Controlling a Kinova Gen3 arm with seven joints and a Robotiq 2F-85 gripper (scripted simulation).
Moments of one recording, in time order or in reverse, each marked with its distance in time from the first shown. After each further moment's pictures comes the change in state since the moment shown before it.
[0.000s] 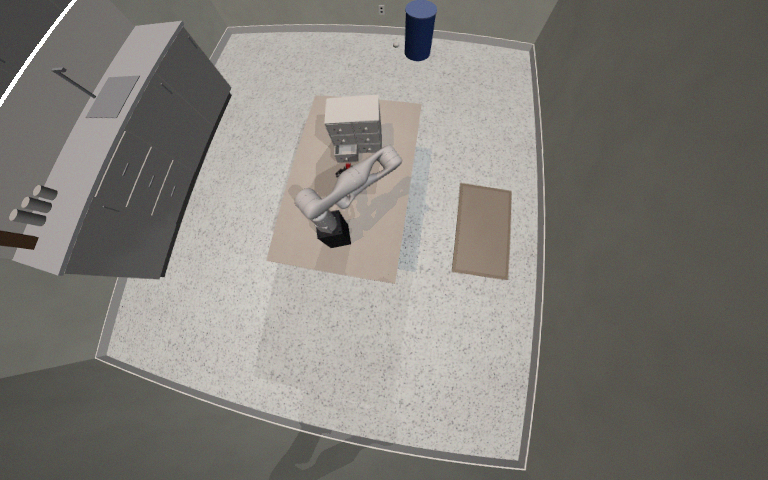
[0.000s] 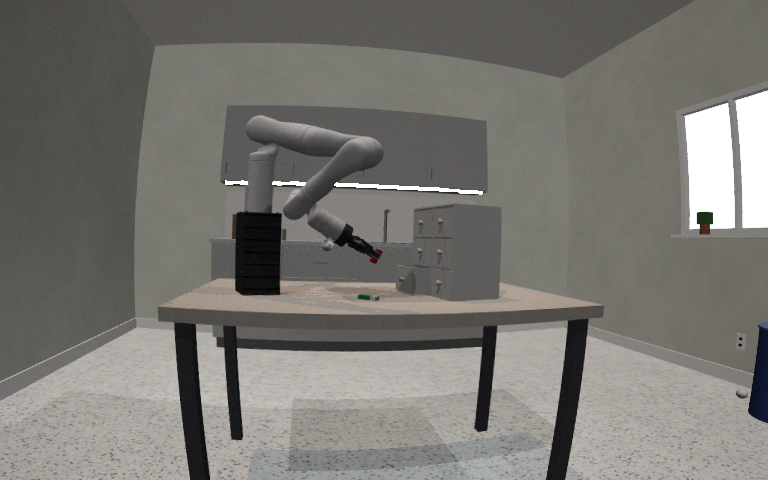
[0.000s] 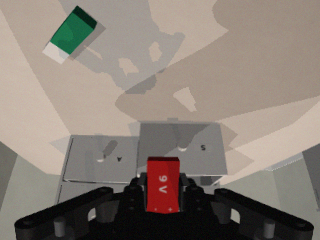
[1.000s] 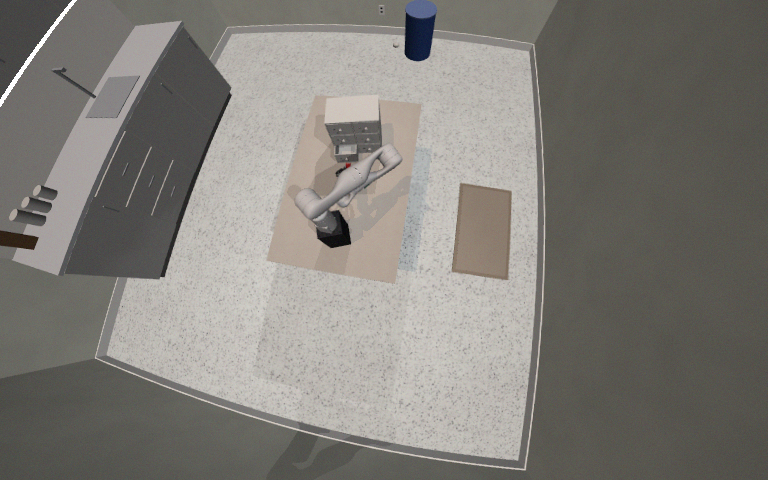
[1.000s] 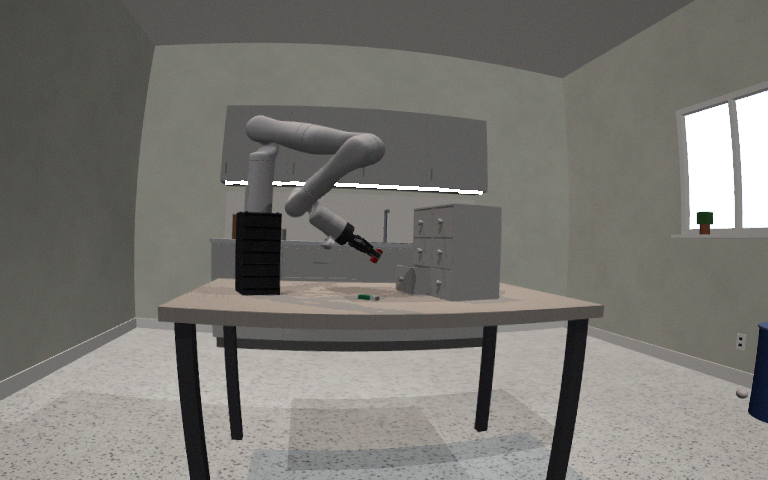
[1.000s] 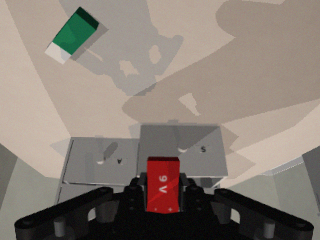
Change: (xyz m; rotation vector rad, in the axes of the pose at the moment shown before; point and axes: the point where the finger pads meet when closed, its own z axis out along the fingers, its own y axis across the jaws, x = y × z) arm -0.002 0.000 0.000 0.000 0.027 -0.002
